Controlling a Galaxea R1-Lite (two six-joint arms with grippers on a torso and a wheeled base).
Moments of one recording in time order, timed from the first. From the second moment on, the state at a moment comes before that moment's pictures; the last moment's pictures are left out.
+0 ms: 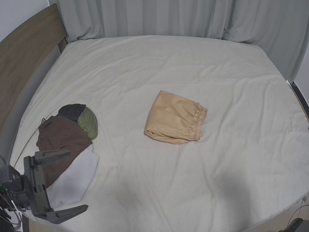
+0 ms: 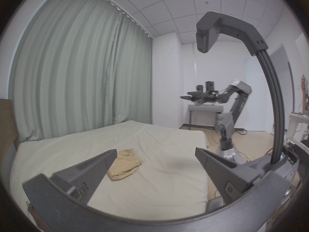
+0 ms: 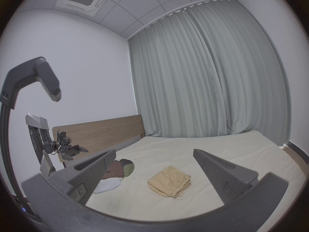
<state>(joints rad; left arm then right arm) -0.24 1.16 -0.02 -1.24 -0.84 0.19 0.18 0.73 -0.29 -0.76 0.39 0.10</state>
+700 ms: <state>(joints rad) -0.18 0.42 -0.02 -0.58 -0.63 0.15 0.13 0.17 -0.18 -0.51 0.43 0.09</state>
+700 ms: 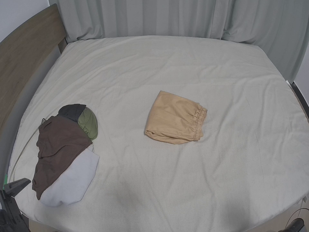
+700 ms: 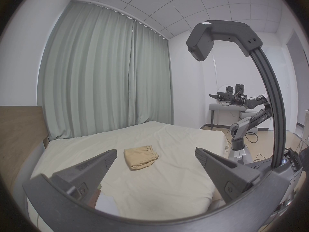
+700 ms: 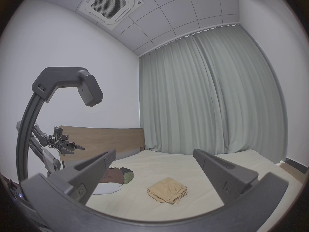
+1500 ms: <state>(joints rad) -0.14 0.09 -0.02 -0.22 -0.52 0.13 0.12 0.09 -0.02 -0.21 0.18 0.00</state>
